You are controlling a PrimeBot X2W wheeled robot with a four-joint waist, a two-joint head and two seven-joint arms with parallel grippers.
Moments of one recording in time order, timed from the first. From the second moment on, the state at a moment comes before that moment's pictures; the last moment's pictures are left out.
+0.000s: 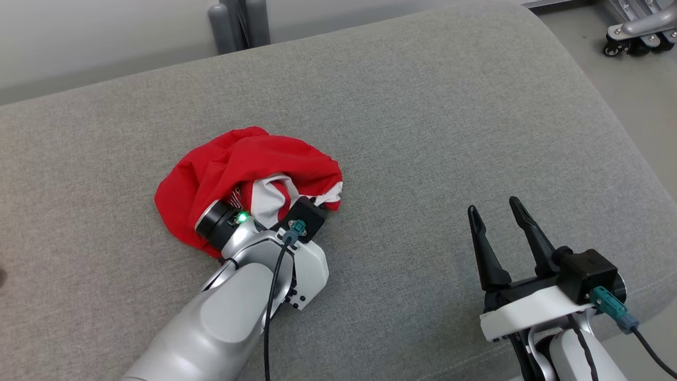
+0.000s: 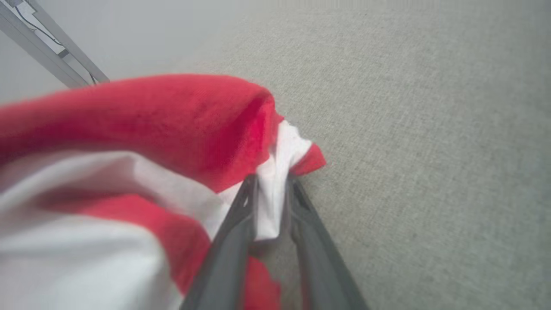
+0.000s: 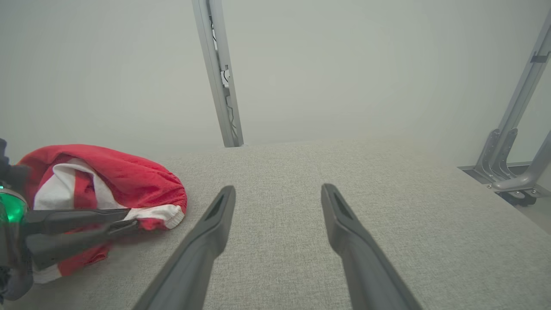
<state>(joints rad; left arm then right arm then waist) -0.74 0.05 -0.91 0.90 -0.33 0.06 -0.10 -0.21 -0.05 0.22 0.22 0.22 0.13 -0.26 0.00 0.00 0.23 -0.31</state>
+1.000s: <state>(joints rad) -0.87 0.05 -0.67 0.36 -1.30 0.04 -0.26 -0.17 -0.05 0.24 0.24 0.23 0.13 -0.26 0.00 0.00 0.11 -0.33</state>
